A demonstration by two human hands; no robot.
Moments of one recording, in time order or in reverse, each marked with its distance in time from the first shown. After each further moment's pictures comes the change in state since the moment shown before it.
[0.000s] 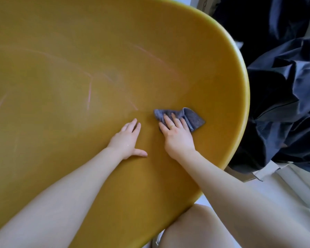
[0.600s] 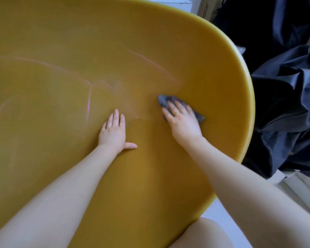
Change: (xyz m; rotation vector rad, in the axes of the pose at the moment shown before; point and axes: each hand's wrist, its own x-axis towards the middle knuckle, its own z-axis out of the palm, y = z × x) left_hand 0.027 -0.026 -0.019 0.071 0.111 -0.257; right_hand 0.047 0.028 -0.020 -0.103 0.138 -0.105
